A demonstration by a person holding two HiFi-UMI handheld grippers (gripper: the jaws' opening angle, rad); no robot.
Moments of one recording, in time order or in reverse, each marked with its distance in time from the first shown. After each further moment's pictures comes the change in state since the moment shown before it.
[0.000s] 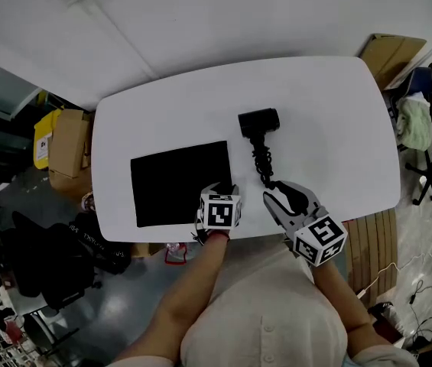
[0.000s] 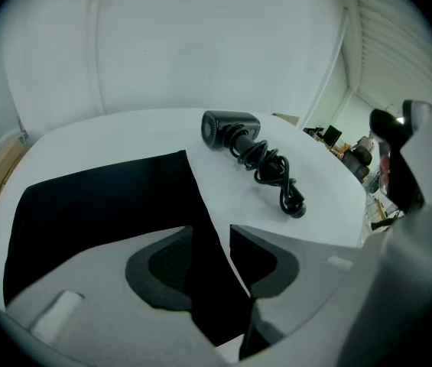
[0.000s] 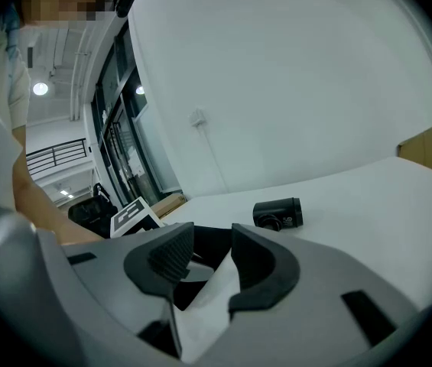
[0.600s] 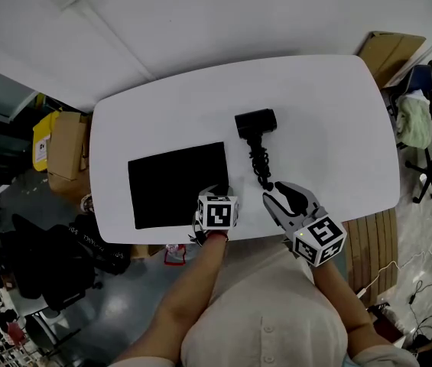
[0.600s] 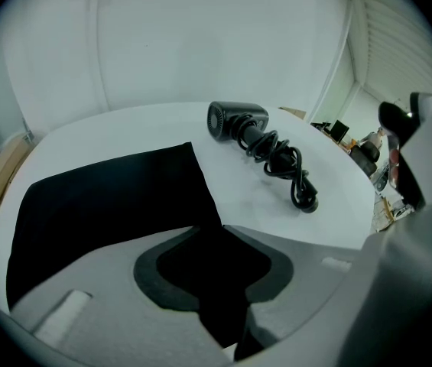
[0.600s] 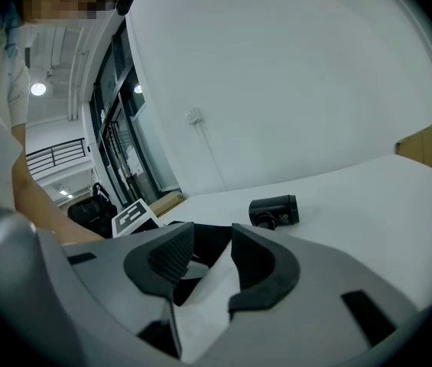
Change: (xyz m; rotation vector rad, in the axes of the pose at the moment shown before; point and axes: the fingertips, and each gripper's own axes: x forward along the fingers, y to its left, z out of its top) left arm 0.009 0.009 -0.007 0.000 0.031 0.050; right arm -0.001 -0.010 -0.004 0.009 0.013 -0.004
